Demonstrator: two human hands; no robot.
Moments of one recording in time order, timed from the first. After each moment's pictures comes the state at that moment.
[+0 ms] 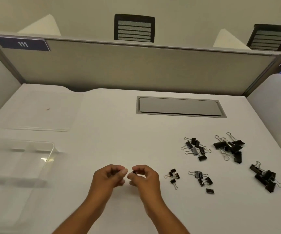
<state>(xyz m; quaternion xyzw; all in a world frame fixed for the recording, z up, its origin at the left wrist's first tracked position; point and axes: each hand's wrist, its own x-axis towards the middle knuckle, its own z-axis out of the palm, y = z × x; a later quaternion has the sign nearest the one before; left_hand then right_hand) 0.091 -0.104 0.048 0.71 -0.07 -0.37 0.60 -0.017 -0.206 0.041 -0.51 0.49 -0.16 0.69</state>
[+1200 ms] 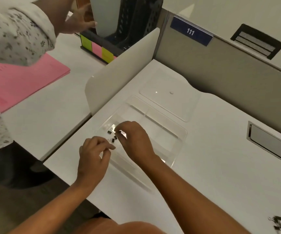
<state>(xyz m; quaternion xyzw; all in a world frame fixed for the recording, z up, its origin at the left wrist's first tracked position) 0.285 0.296 0.022 0.90 -0.11 0.08 0.42 0.303 0.134 0.078 -0.94 -0.02 -0.08 0.32</state>
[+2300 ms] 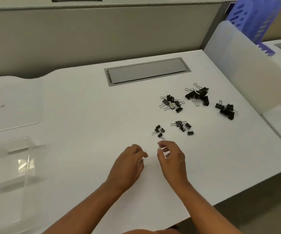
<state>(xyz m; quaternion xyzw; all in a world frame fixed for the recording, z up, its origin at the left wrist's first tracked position) 0.047 -0.096 0.008 0.69 -0.66 -0.17 0.24 -0.121 -0.175 0.009 -0.70 0.56 -0.29 0.35</state>
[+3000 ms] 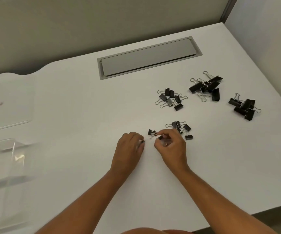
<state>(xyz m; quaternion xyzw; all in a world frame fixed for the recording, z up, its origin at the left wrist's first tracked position) 0.009 -0.194 -0.034 0.78 -0.56 -0.10 0.26 -0.147 -0.282 -0.026 -0.63 0.51 -0.32 0.49</state>
